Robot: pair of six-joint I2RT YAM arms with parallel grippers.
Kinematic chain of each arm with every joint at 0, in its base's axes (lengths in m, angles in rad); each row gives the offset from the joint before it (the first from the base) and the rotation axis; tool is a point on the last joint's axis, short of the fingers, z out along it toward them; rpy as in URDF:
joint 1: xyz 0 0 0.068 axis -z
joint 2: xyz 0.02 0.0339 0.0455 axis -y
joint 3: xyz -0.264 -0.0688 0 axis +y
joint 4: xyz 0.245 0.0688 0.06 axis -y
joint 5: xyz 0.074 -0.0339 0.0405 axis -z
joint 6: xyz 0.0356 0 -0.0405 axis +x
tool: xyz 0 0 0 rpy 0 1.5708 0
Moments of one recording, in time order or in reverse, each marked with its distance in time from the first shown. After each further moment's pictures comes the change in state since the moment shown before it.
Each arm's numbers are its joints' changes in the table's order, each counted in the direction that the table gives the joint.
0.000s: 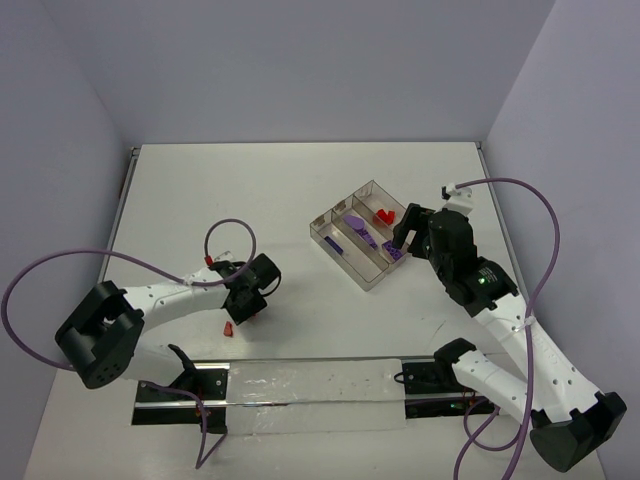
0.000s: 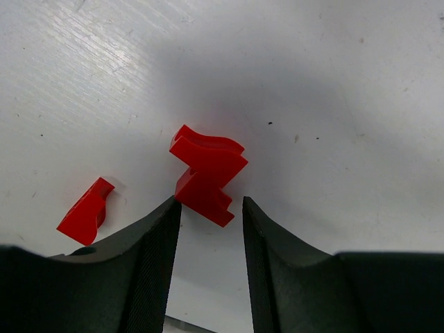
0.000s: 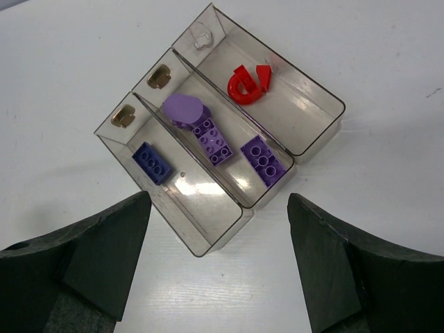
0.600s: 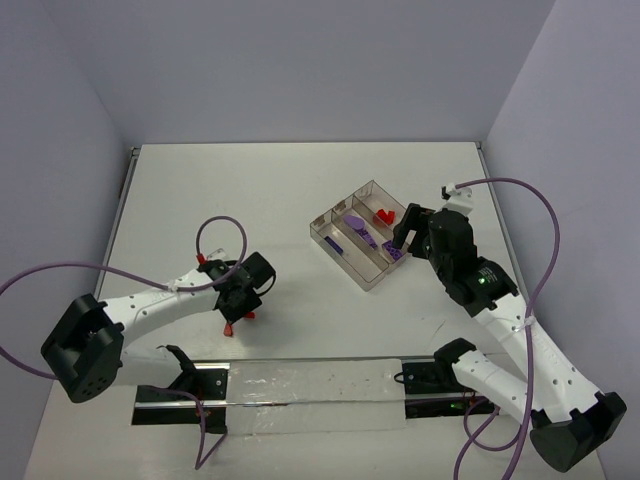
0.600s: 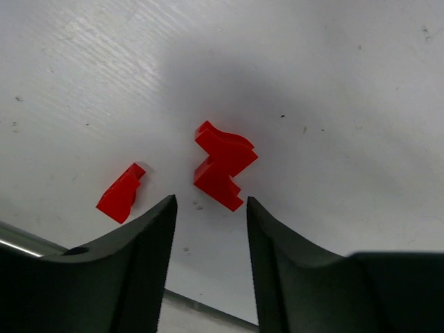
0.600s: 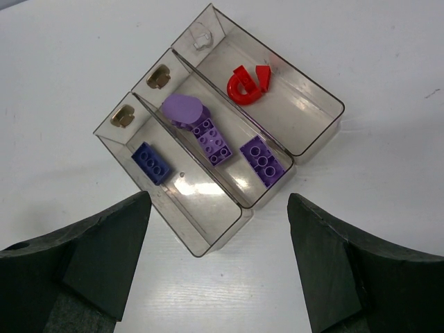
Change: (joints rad) left arm 0.000 0.100 -0.026 -0.115 -0.029 -0.007; right arm 0.000 0.000 0.000 0.000 0.001 -0.003
